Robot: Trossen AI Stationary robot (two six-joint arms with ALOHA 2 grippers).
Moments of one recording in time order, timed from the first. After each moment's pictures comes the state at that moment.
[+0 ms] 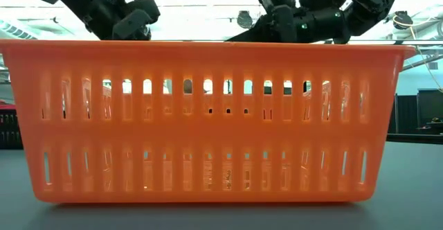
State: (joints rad) left arm -0.13 1.27 0.71 -0.23 -0.45 -0.37; right arm -0.05 1.55 0.66 0.70 -0.08 -0.25
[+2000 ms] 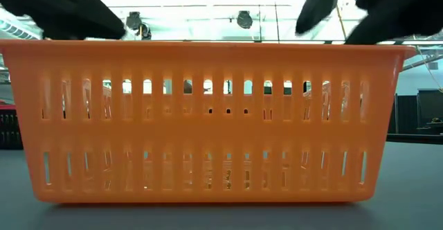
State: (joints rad) left arm -0.73 1.50 0.71 0.14 -0.71 -0.77; right arm 0.59 1.71 1.02 -0.05 0.17 -0.69
